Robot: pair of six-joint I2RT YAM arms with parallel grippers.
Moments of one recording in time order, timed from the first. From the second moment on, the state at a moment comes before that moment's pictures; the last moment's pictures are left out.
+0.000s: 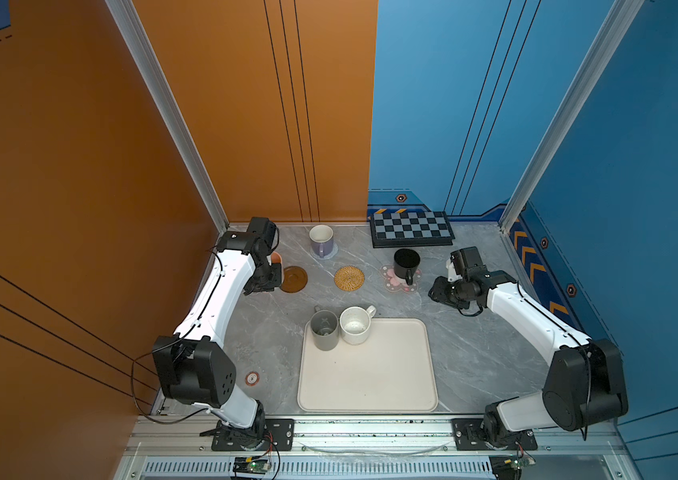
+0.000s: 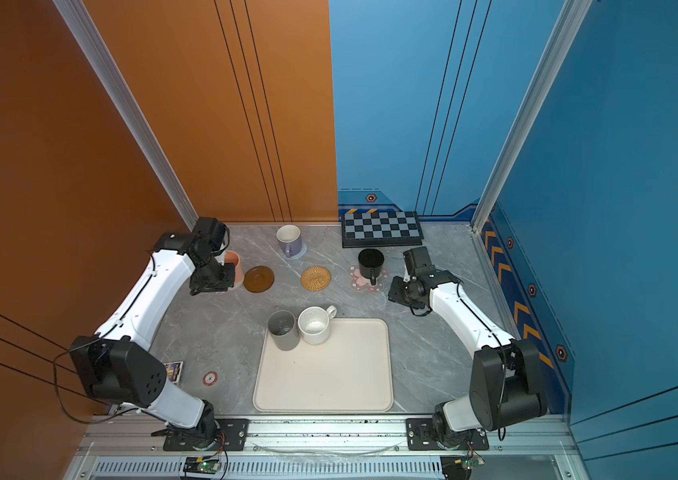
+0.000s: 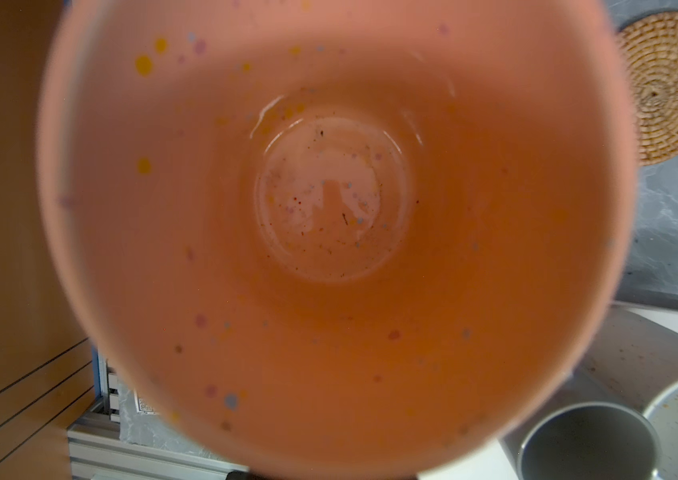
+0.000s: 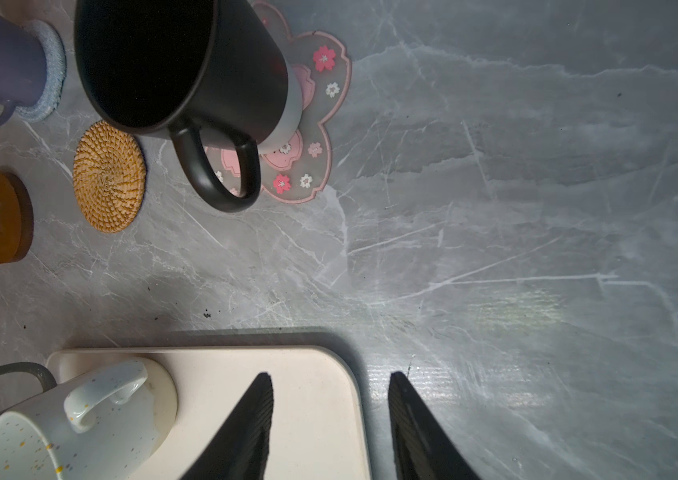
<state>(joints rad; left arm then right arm) -0.09 1.60 1.57 -1.31 -0.15 -0.22 0.23 1.45 1.08 -0.67 -0.14 0.50</state>
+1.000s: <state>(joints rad) 0.12 2.00 1.79 -1.08 -0.23 -0.08 0.27 1.55 1.23 -0.67 -0.07 0.49</state>
